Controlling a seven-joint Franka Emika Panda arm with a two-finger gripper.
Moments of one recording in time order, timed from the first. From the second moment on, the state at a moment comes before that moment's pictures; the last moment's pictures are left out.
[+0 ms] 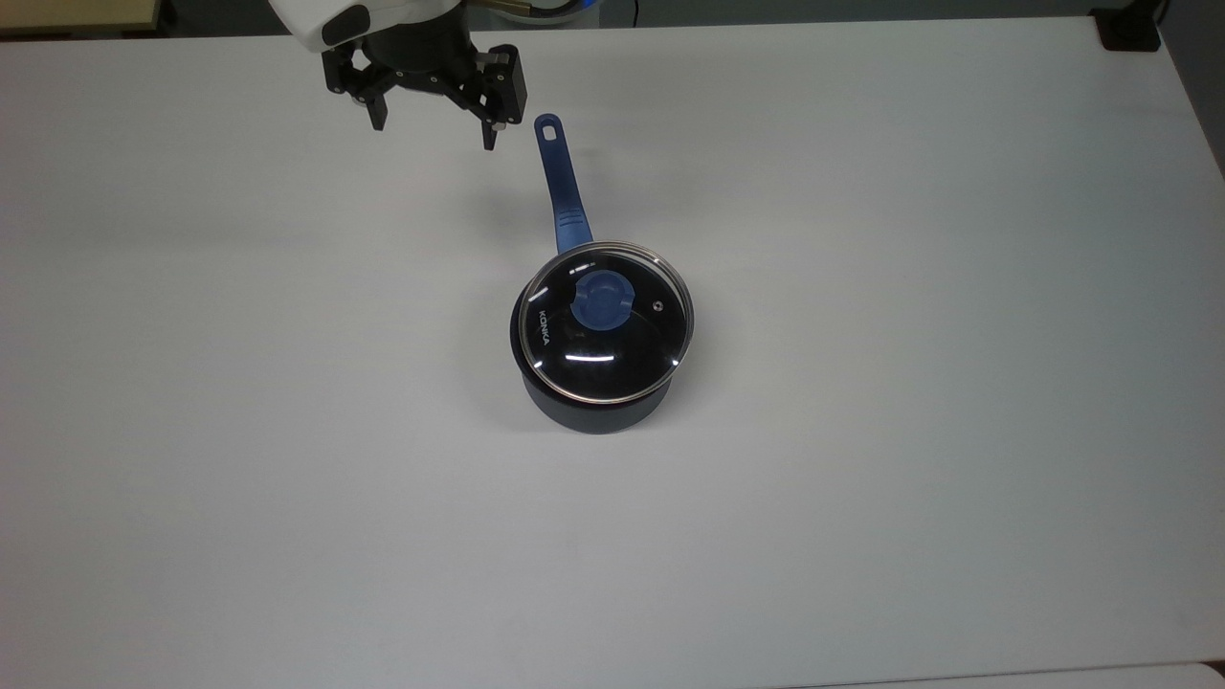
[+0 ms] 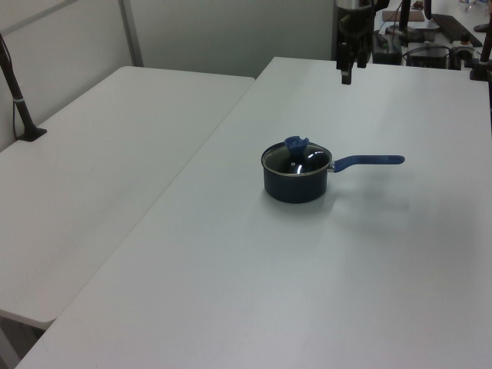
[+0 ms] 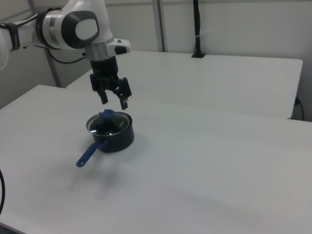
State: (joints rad) arm 0.13 0.13 -0.17 -1.61 -0.05 1.71 0.10
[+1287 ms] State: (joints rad) arm 0.13 0.15 -0.17 -1.61 -0.05 1.71 0.10
